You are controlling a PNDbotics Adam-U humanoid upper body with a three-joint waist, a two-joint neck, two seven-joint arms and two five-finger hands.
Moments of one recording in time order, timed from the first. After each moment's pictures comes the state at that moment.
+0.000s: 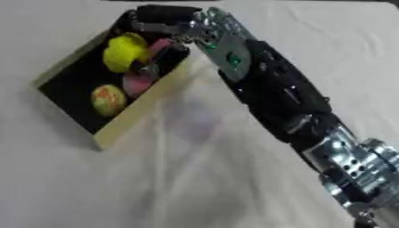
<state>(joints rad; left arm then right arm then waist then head) -0.57 0.55 -0.05 -1.98 -0.03 -0.10 0.51 -1.21 -0.42 0.41 -1.11 0.53 -0.48 0.50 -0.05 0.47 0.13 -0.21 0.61</state>
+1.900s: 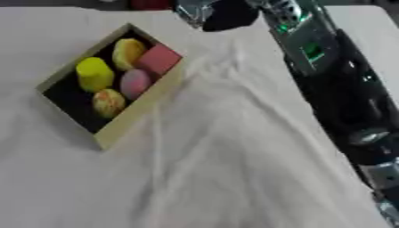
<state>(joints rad) -0.53 0.55 -0.04 -1.98 -0.03 -0.10 0.52 -0.93 -0.62 0.16 -1.59 0.28 -0.47 0.21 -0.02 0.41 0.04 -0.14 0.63</state>
